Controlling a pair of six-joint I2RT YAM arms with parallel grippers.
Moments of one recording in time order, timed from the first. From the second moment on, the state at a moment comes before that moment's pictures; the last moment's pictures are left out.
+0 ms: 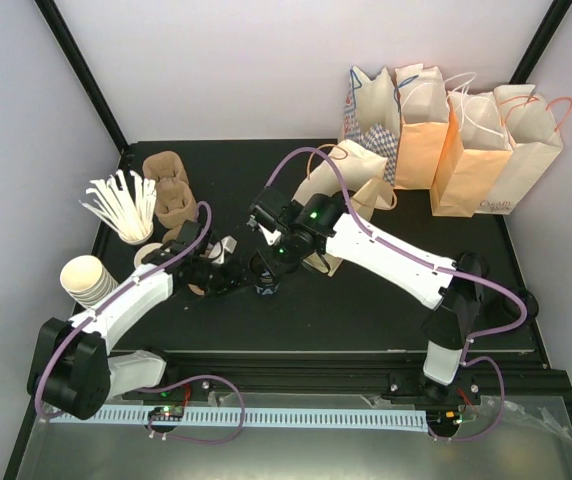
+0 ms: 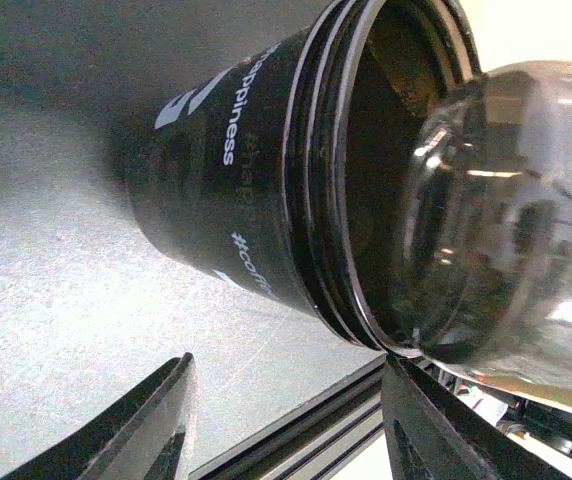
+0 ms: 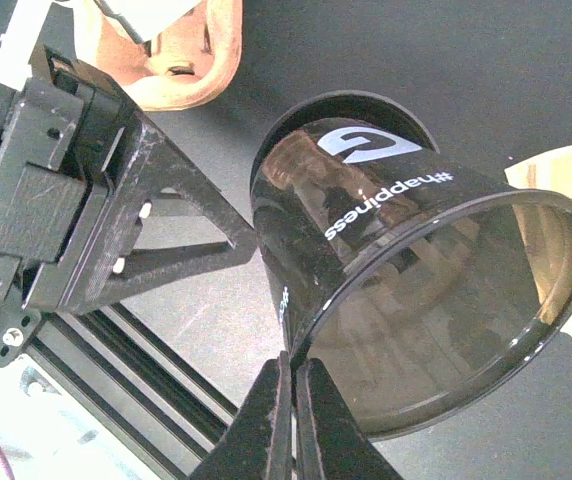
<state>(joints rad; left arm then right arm) -0.35 1.19 0.70 -0.56 0.63 -0.67 1.02 1.80 1.80 -1.18 -0.03 0.36</state>
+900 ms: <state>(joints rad) -0.33 1.20 0.83 -0.72 0.50 -0.58 1.03 1.49 1.62 -1.45 0.13 0.37</state>
